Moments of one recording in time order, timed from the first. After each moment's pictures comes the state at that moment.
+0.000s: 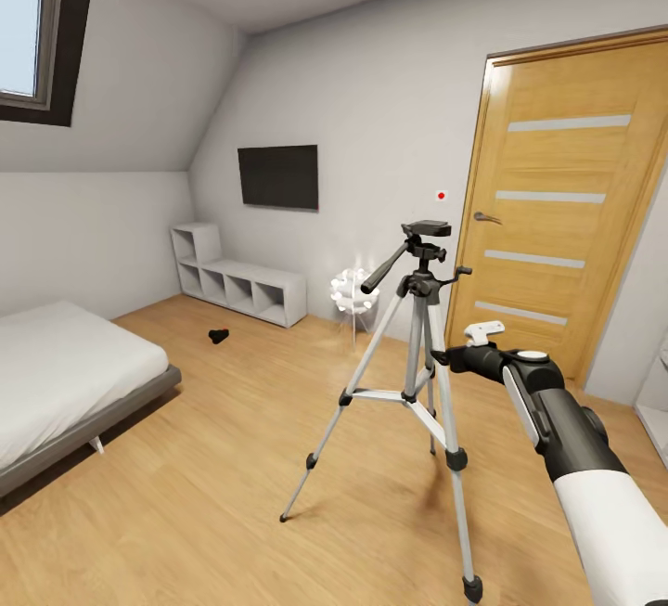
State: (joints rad) left arm -0.01 -0.02 0.10 -0.07 0.28 -0.10 0.02; right arm -0.74 -0.18 -0.01 -1.11 0.04 0.67 0.37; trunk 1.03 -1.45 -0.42
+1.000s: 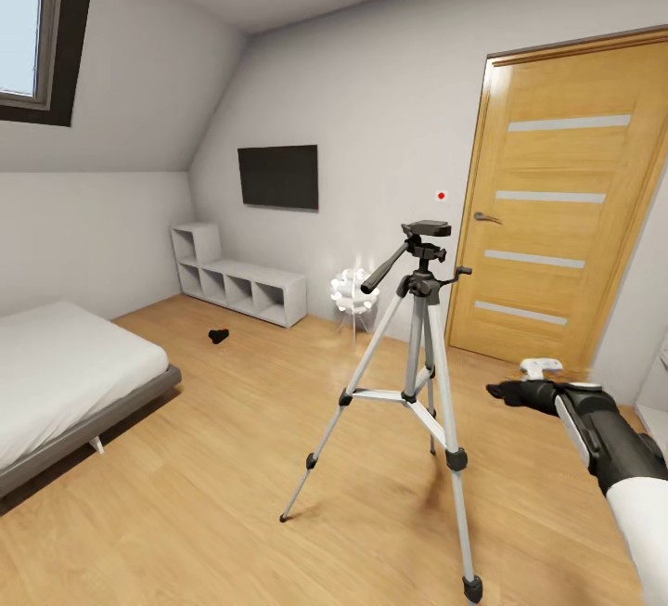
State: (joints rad) left arm -0.01 -0.02 0.11 -0.07 0.28 -0.10 0.03; right arm -0.74 -0.33 -0.11 -0.82 0.05 0.57 0.36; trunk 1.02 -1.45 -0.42
